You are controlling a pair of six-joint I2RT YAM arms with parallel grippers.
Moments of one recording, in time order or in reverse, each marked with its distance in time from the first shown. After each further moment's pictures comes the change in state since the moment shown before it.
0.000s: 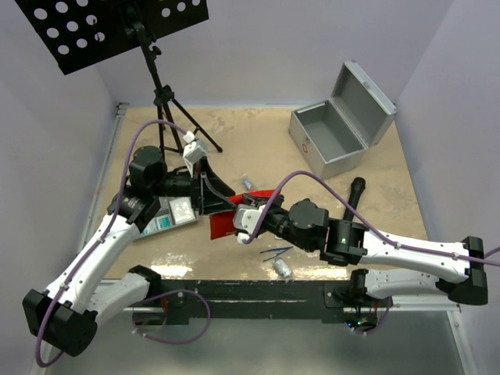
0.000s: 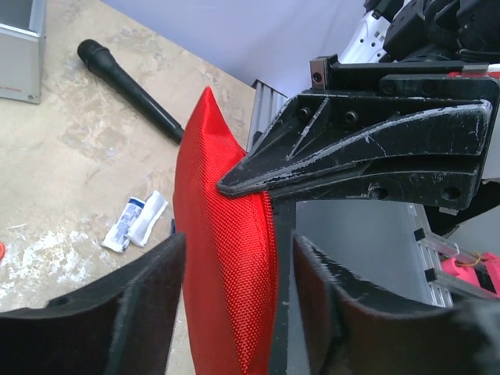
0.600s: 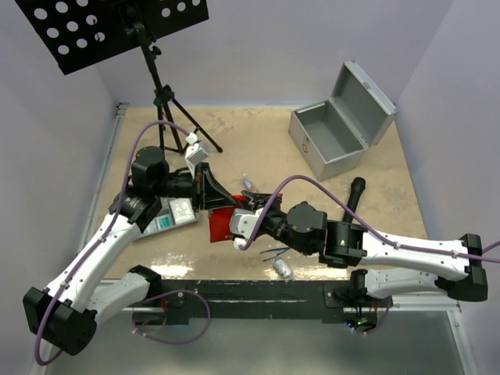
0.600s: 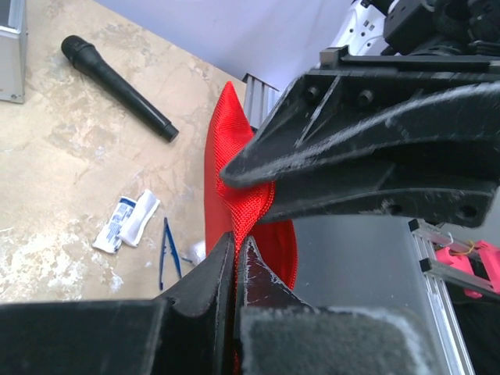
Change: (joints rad) left arm -0.016 0.007 -0.006 0.011 0.032 0.003; right arm 0.045 0.014 0.025 -0.007 0.045 -0.052
